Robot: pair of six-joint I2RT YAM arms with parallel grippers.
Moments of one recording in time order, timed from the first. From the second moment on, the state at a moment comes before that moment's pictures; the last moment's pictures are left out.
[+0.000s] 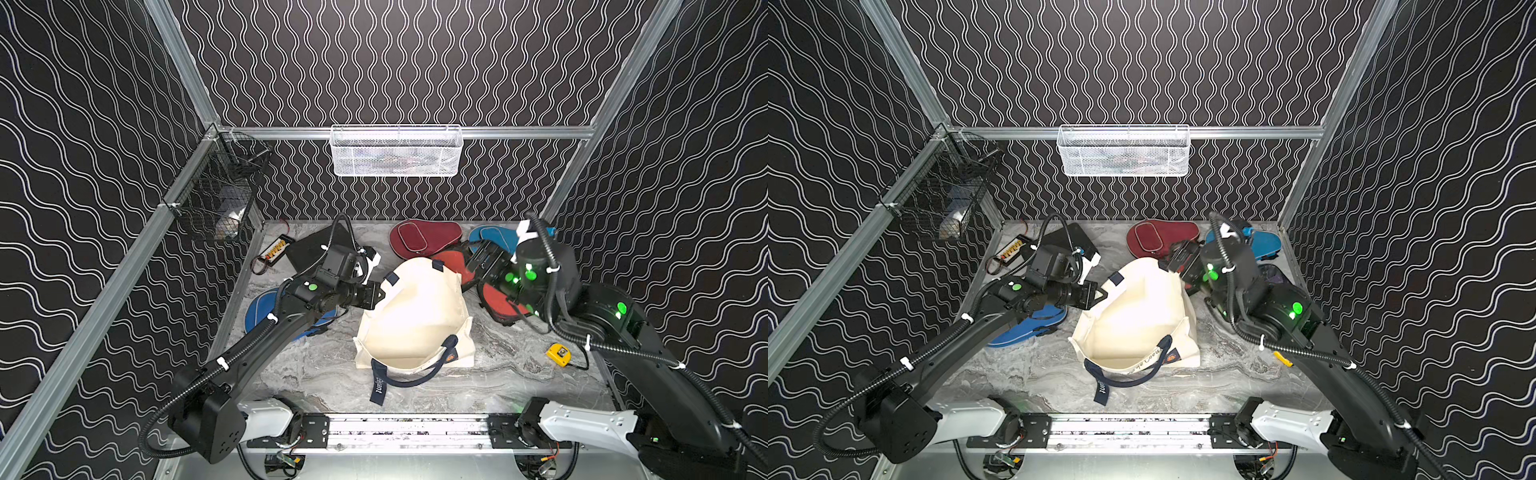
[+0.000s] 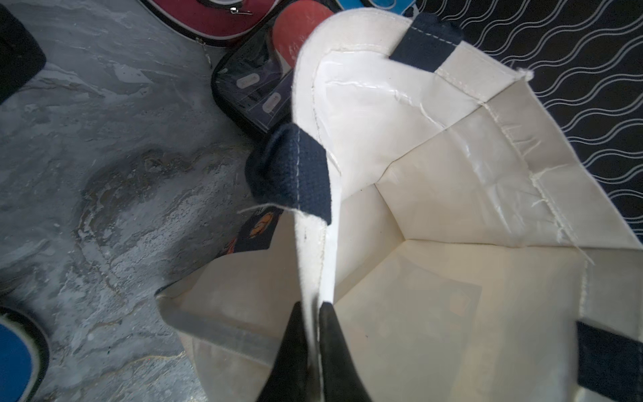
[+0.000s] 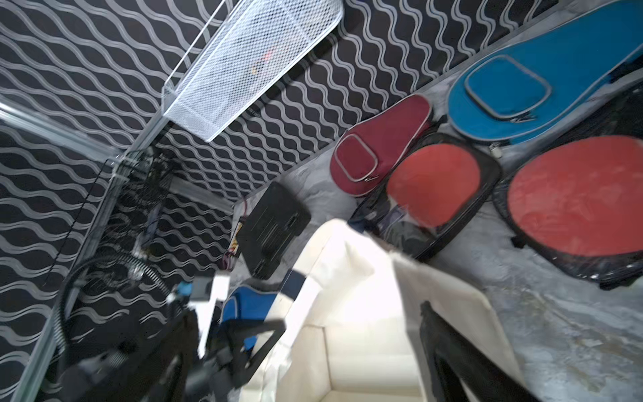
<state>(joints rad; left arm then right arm) -0.45 1.29 1.12 -0.63 0.39 -0.31 0.73 1.12 1.57 -0.95 0.40 0.93</state>
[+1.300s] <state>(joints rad) -0.46 1.36 1.24 -0.68 0.35 -0.18 0.00 1.19 1.05 -0.41 -0.15 0.72</state>
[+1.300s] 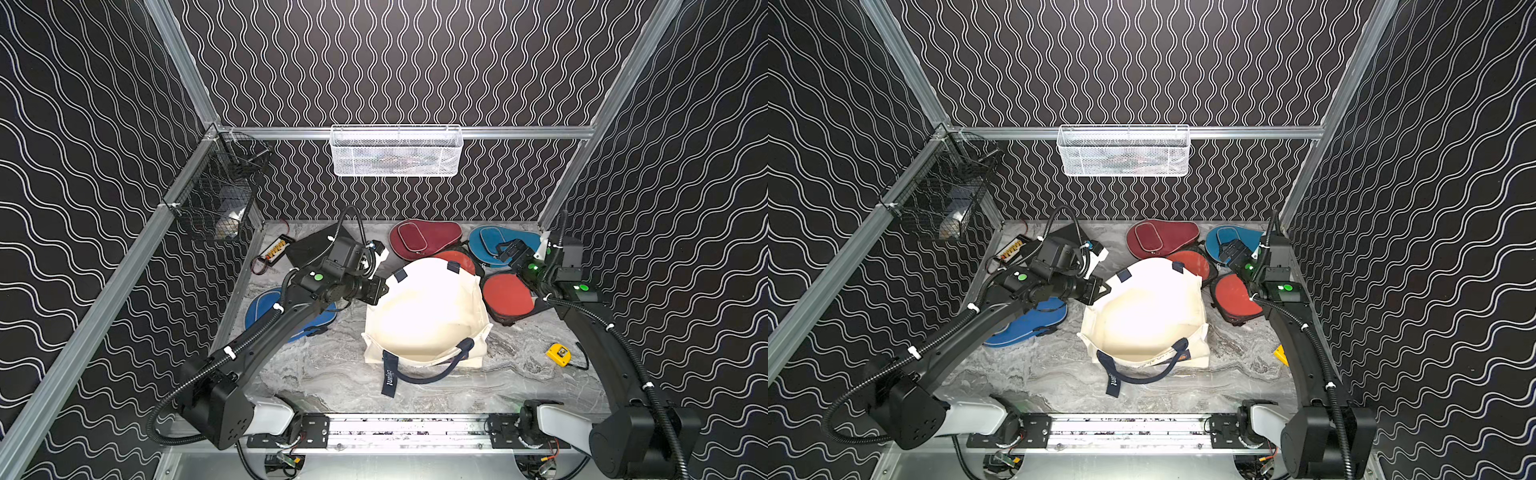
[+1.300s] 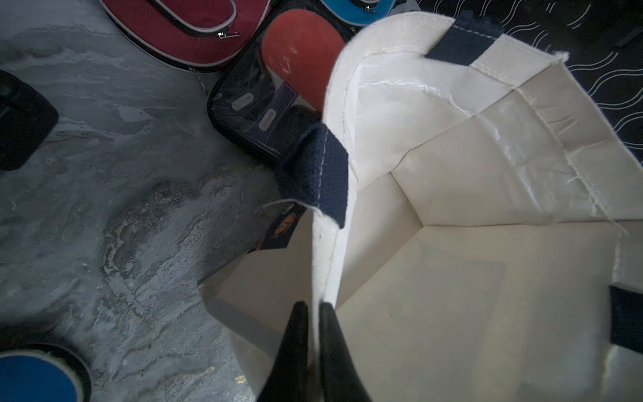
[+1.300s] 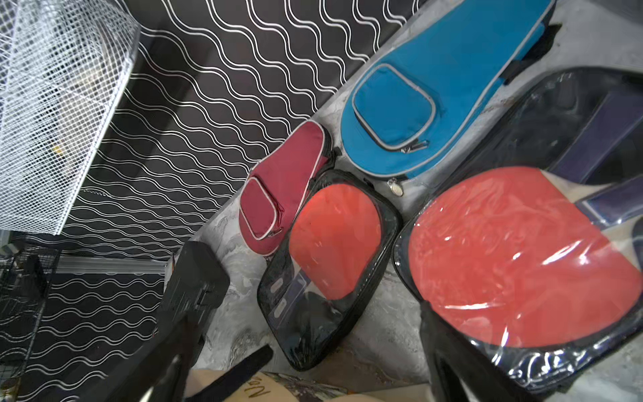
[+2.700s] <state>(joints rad) -0.13 1.46 0.82 -0.17 -0.19 -0.16 -0.09 1.41 0.62 0.17 0.04 0.28</state>
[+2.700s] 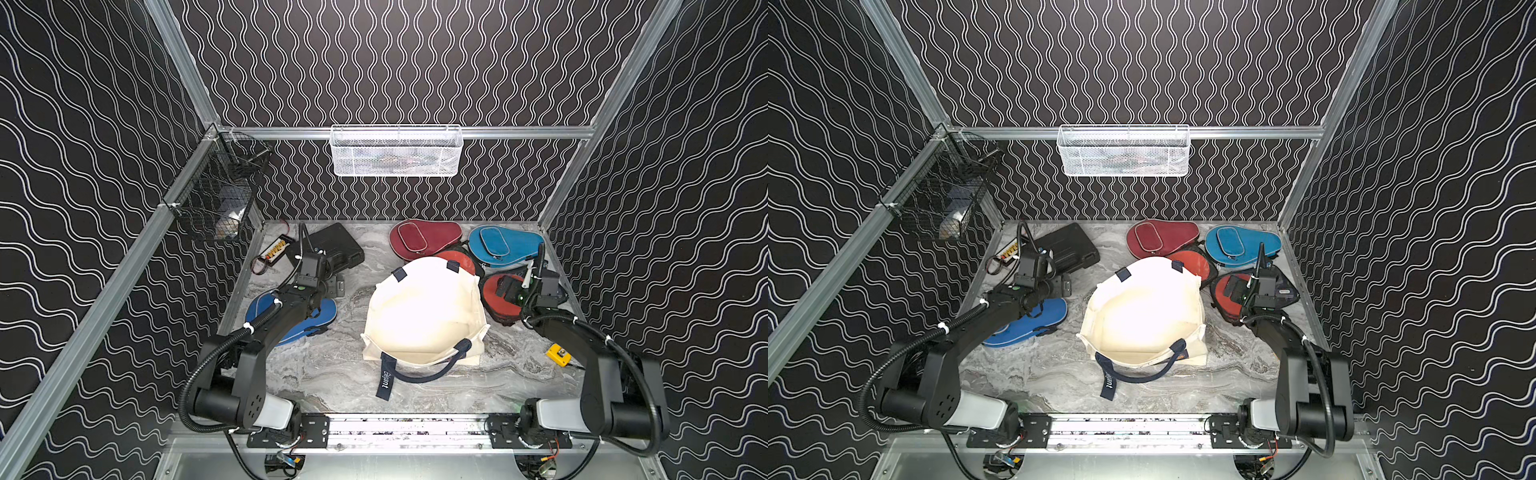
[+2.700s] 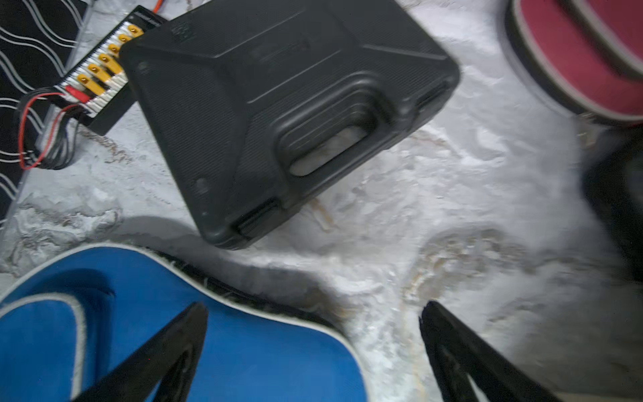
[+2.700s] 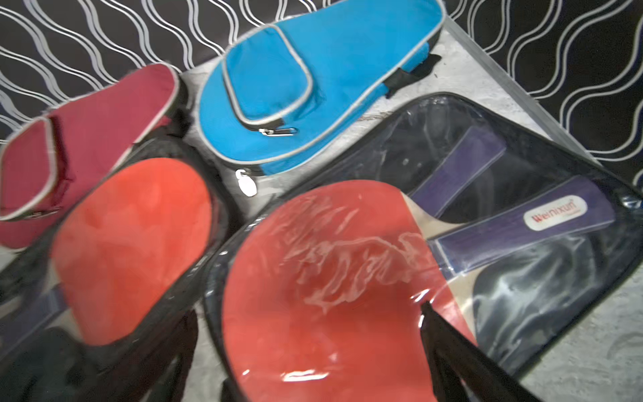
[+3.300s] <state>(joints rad) -0.02 1.53 0.47 0.53 -0.02 -0.02 -0.12 1.57 0.43 0.65 0.03 0.25</state>
